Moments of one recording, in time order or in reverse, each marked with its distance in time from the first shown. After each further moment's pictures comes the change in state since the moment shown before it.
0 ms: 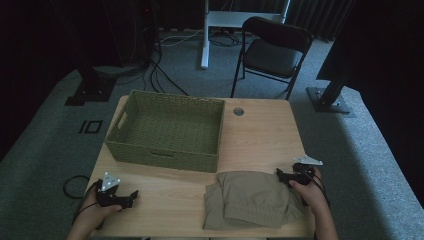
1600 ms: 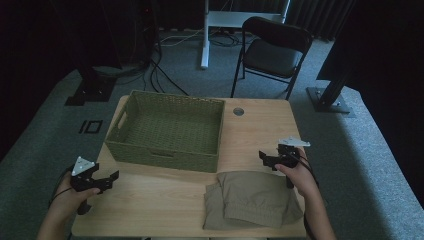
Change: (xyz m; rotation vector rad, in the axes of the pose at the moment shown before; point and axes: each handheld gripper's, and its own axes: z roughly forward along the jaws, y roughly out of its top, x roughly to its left) left arm 0.056 0.036 -0.038 -0.136 0.038 -0.079; right arm 0.055 0.077 -0.016 -0.114 0.137 -0.046
